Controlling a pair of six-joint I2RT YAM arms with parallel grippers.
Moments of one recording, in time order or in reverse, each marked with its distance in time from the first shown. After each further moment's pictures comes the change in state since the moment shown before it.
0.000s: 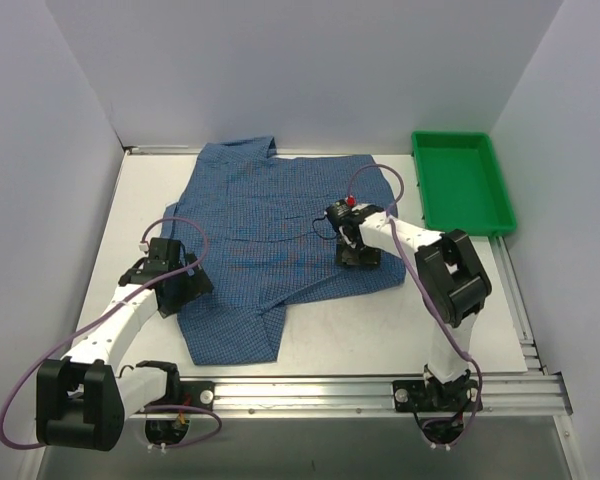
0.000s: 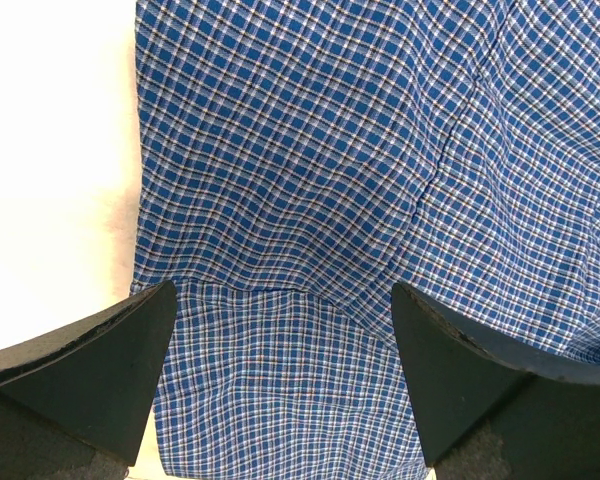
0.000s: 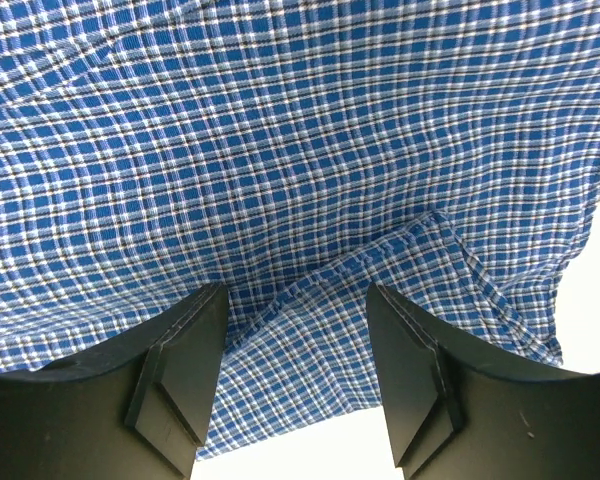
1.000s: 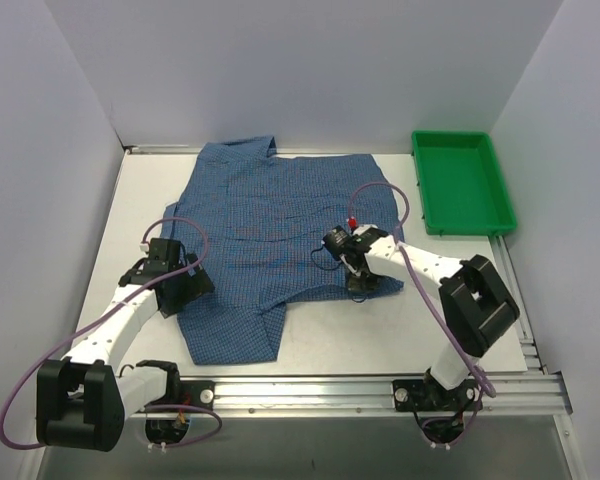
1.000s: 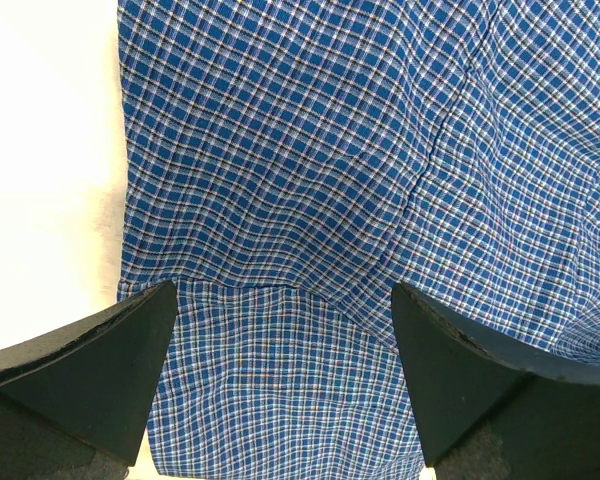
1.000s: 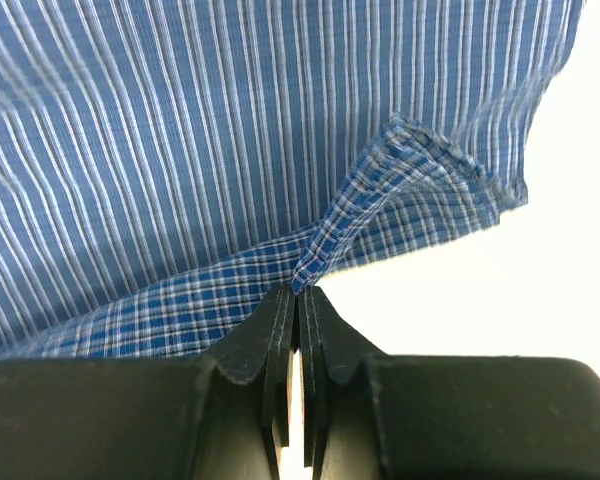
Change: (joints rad) left arm 0.001 -0.006 -0.009 0.008 0.025 -0.004; right arm 0.132 -0.200 -0.184 -0.093 0.040 0.111
